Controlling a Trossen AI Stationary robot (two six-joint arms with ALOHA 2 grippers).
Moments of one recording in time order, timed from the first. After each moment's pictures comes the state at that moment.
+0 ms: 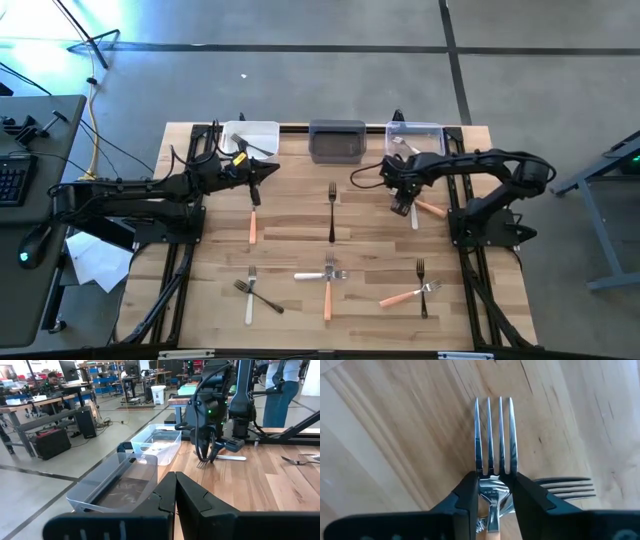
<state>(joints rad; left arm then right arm) 0.35 0.89 0.30 0.52 0.01 0.10 -0.44 1.53 0.73 -0.73 0.09 0.02</state>
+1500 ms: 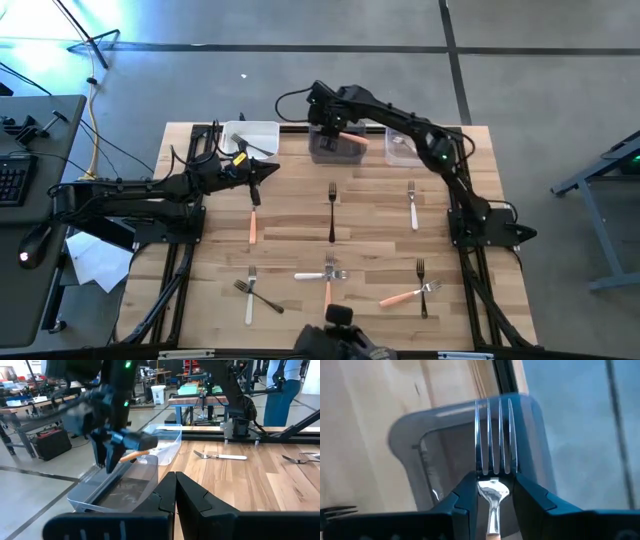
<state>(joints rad) 0.35 0.89 0.30 0.52 0.01 0.11 -0.53 2.36 2.34 -1.15 0.10 -0.34</state>
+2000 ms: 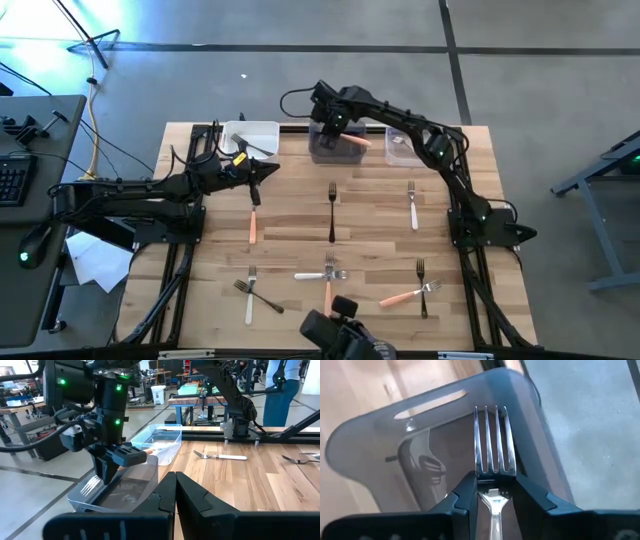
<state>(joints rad) 0.35 0.89 0.30 0.52 0.01 0.11 -0.58 2.39 2.26 -1.06 0.05 -0.23</state>
